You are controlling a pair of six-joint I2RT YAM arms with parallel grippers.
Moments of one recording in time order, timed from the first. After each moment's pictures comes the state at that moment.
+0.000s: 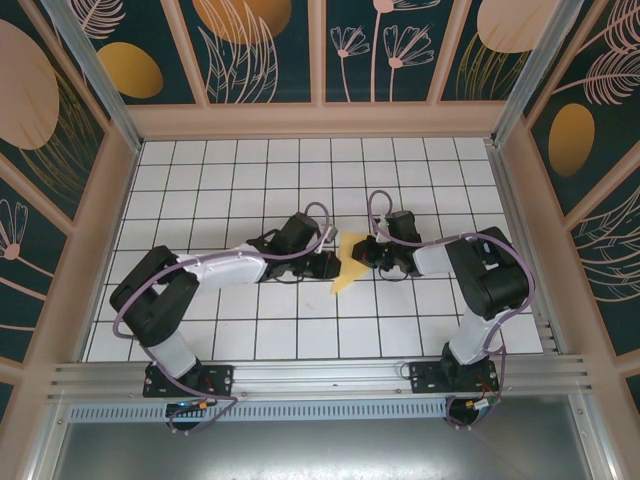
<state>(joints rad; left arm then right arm) -0.80 1.72 0.97 -0.06 0.42 -0.63 0.40 1.76 0.65 0.29 -0.55 0.73</state>
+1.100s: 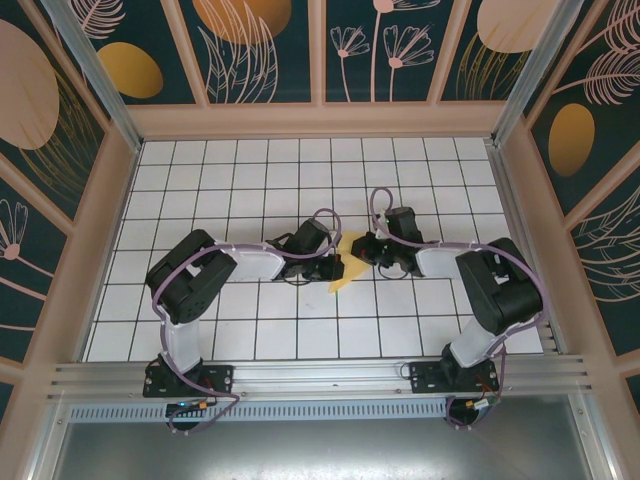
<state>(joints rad) -0.79 1.92 0.98 0.04 0.36 -0.65 0.44 1.64 0.66 0.20 -0.51 0.75</state>
